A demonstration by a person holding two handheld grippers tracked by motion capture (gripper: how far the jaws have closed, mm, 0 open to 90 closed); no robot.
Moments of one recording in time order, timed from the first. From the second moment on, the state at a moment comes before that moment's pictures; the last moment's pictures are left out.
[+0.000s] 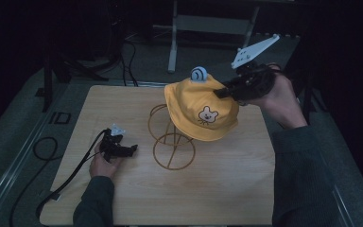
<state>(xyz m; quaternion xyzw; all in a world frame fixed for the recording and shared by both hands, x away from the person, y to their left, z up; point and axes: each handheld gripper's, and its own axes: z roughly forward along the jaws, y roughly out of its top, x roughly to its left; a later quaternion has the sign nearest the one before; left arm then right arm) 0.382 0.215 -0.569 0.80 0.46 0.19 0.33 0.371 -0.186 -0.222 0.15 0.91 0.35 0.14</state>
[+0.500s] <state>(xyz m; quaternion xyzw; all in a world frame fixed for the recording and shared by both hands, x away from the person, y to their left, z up) 0.382 0.215 -0.570 0.80 0.46 0.19 0.33 0.378 -0.162 -0.221 0.14 0.92 0.34 0.14</state>
